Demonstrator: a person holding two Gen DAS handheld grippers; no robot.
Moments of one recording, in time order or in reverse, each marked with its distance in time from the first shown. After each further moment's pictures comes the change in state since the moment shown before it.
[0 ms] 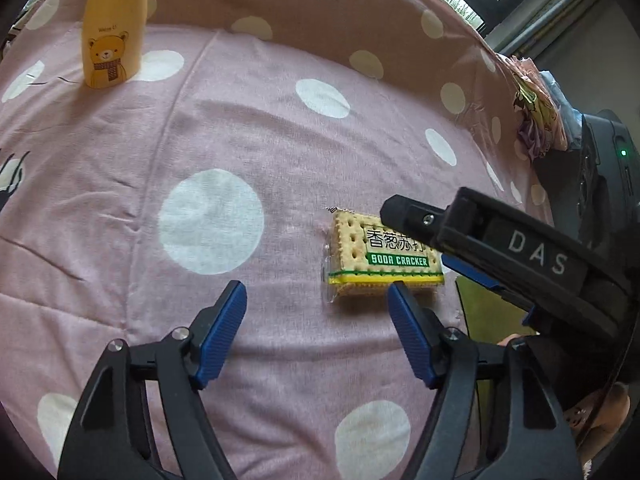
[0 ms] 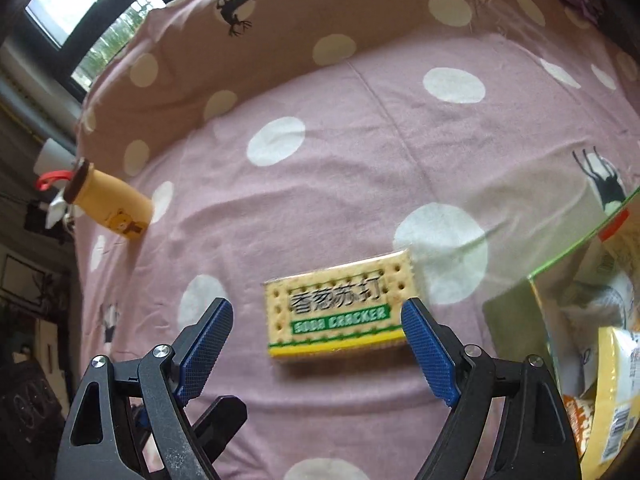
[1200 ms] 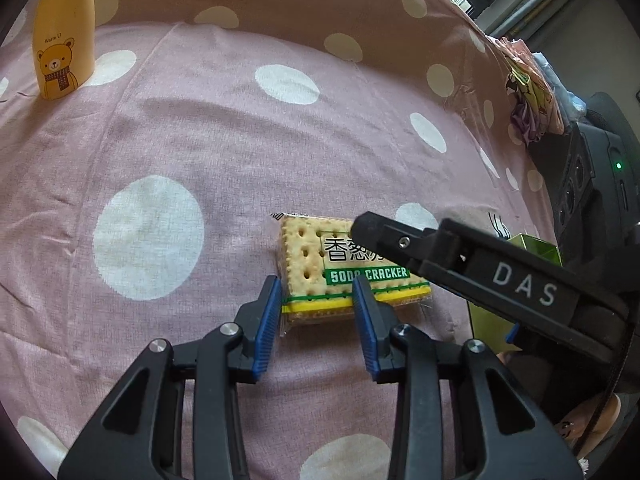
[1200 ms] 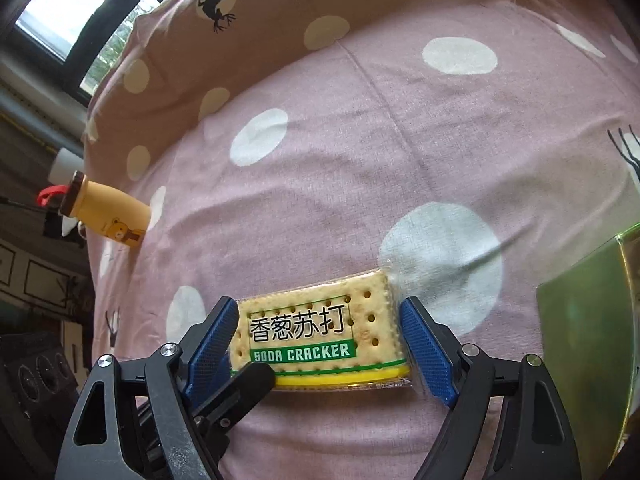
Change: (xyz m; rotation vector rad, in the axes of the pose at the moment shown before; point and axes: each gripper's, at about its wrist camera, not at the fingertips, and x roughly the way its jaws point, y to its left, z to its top) left arm 0.021 -0.026 0.006 0.057 0.019 -0.001; right arm 0.029 -0.033 0.011 0.027 0.046 0.140
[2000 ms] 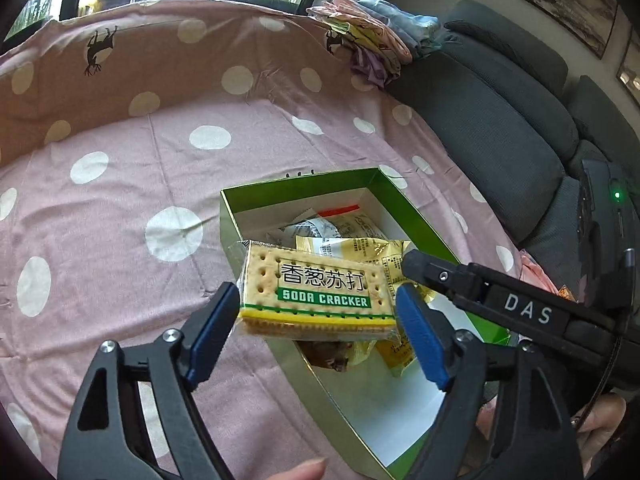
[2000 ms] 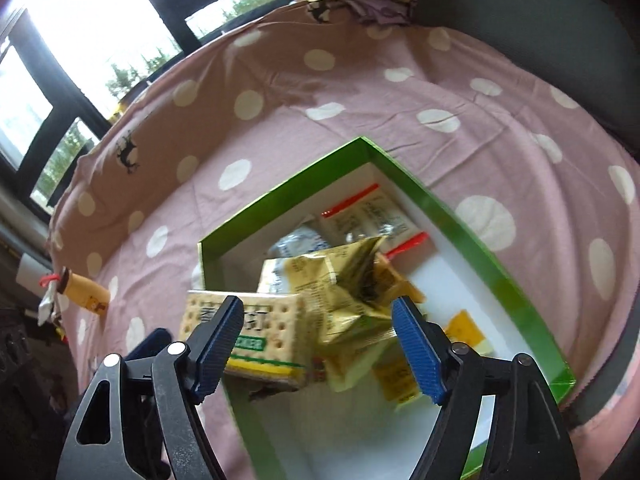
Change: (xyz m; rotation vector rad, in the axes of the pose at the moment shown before) left arm -0.045 -0.185 -0.067 0.411 -0.041 -0.197; right arm -0.214 -0.122 -0.089 0.284 -0.313 -0.270
